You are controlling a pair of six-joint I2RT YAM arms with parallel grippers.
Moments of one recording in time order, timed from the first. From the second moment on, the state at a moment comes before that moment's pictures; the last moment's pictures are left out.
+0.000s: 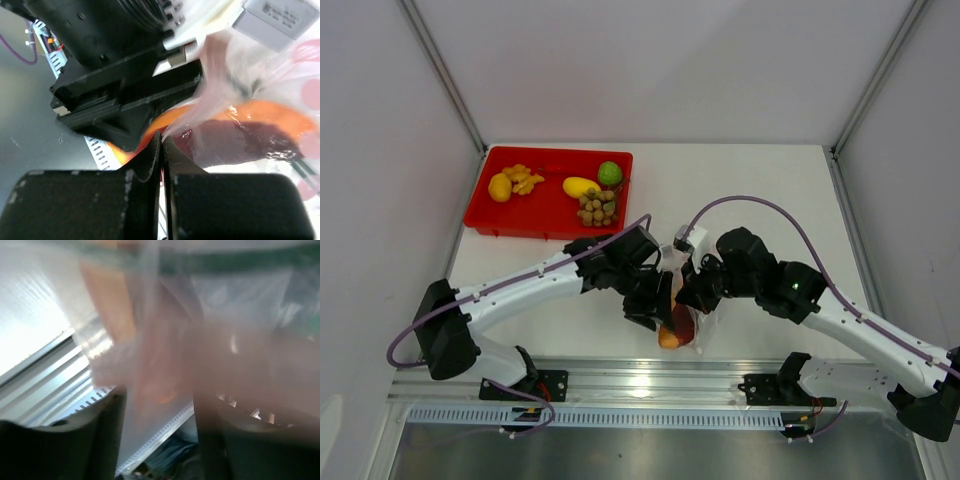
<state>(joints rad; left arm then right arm) -0.97 1.42 1.16 -0.79 0.47 -0.82 0.93 1.00 1.02 -0.64 -0.28 0.13</state>
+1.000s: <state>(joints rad) -1.06 1.00 0.88 -0.63 -0.02 -0.93 0.75 1.08 1.19 -0.70 -0.35 0.38</state>
